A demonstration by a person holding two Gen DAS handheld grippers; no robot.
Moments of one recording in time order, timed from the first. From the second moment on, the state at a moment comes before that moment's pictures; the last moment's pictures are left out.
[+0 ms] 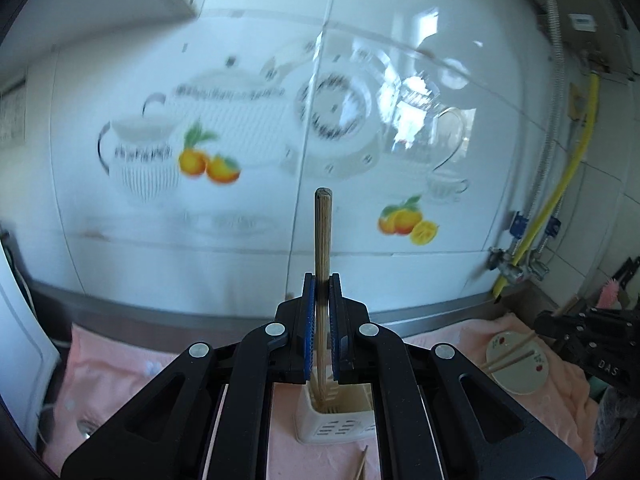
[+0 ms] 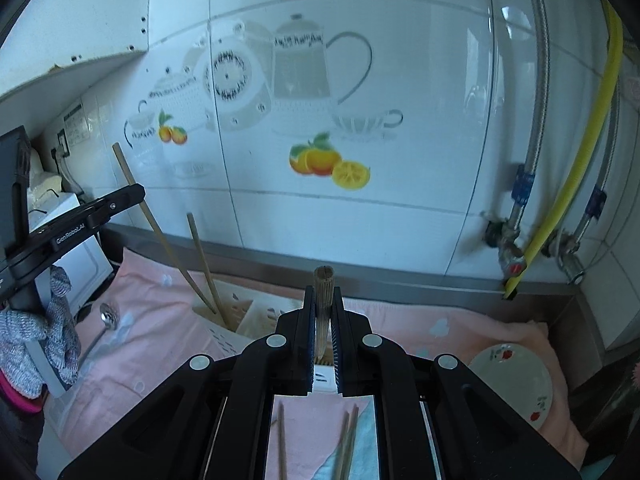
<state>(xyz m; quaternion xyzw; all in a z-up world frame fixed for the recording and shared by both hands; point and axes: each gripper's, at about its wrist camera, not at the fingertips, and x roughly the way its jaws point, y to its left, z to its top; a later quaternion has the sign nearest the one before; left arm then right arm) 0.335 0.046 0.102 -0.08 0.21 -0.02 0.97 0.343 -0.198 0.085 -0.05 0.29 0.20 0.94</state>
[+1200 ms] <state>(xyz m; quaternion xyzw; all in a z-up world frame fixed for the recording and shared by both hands) 0.227 0.051 0.061 -0.06 0.21 -0.03 0.97 0.222 -0.237 0.053 -0.03 0.24 0.20 0.95</state>
